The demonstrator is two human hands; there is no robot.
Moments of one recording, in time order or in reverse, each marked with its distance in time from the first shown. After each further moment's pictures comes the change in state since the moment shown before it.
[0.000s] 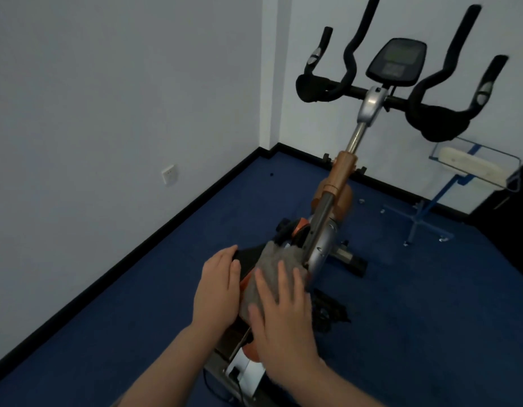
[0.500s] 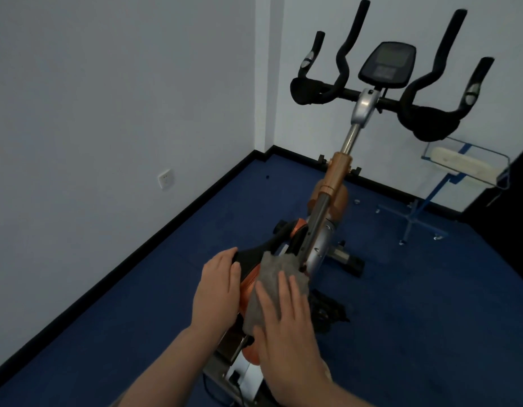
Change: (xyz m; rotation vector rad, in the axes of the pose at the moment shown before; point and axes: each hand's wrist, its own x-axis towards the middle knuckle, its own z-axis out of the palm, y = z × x) left_hand 0.001 -0.002 -0.003 0.026 -0.032 0.019; right_hand -0.017 0.002 -0.004 -0.070 0.082 -0.057
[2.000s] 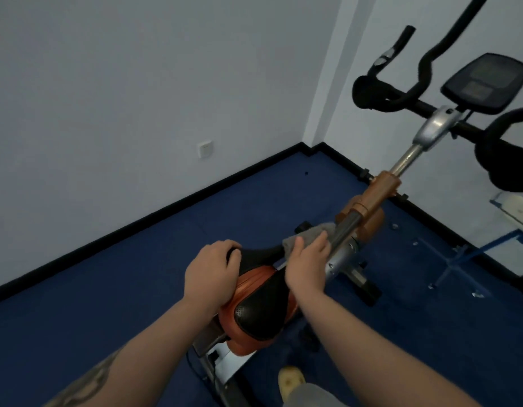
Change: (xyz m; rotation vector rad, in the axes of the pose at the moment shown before) left_hand 0.030 0.012 0.017 0.219 0.126 -0.278; right_hand 0.154 0.061 -0.007 0.558 0.009 0.449
